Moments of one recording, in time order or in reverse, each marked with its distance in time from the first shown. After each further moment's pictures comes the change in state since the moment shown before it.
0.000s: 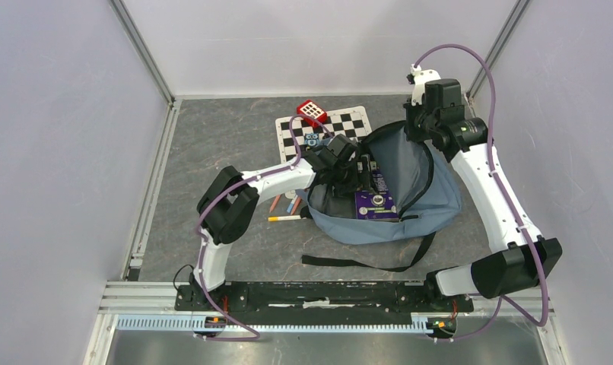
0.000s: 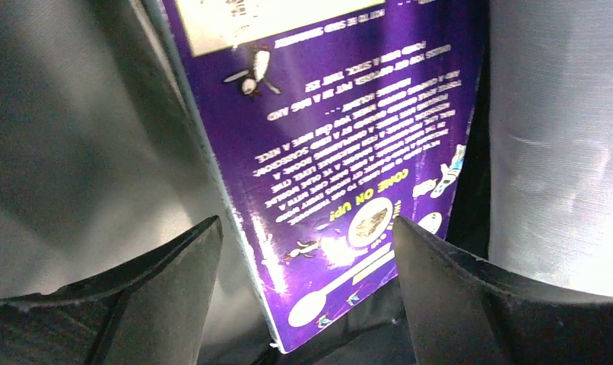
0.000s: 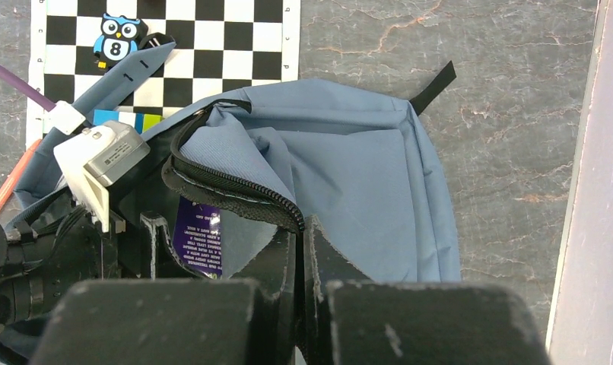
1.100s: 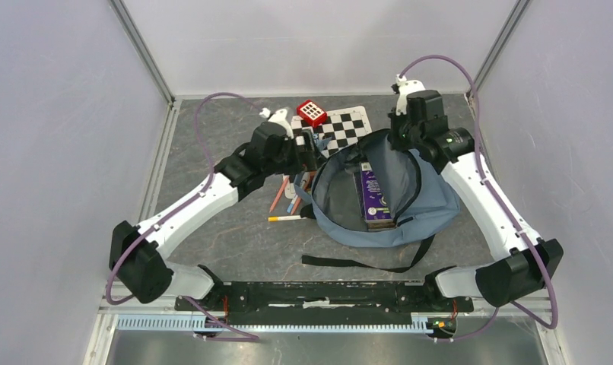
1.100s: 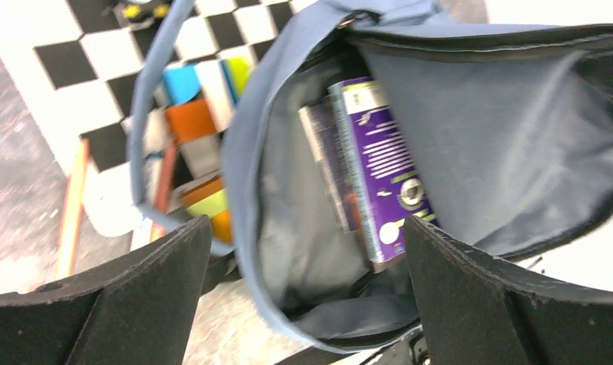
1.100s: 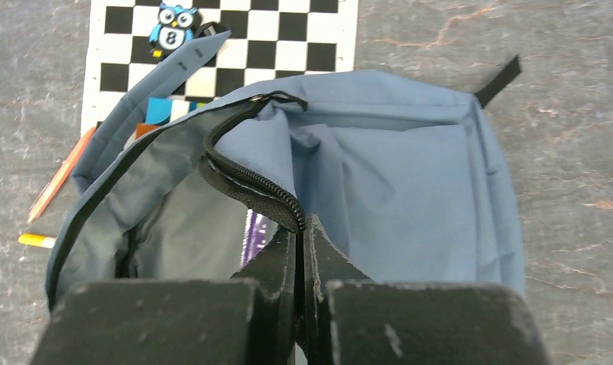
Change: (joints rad) left arm 0.144 -0.644 -0.310 0.004 -0.253 0.237; right arm 0.103 -0.040 -0.087 0.058 0.024 0.091
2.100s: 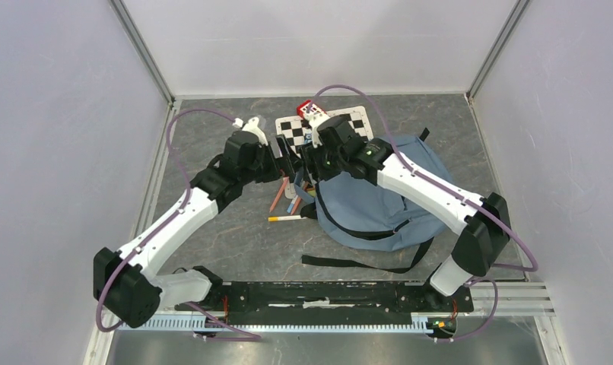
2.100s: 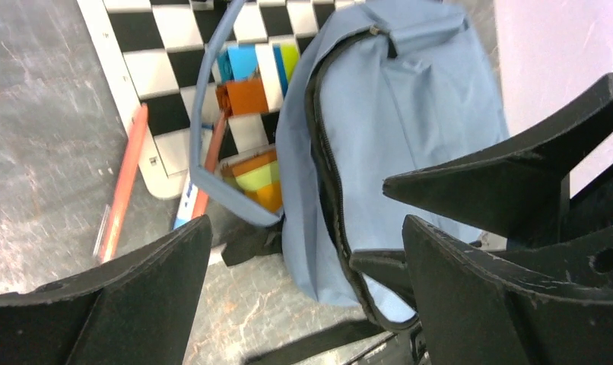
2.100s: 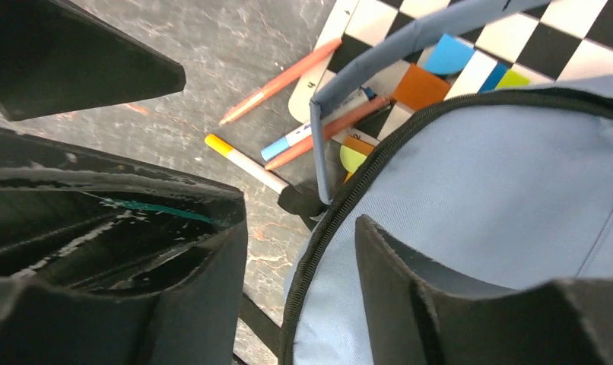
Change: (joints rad) left arm 0.153 -0.179 -0.210 -0.021 0.079 -0.048; right arm 0.475 0.267 0.020 0.113 -0.106 0.174
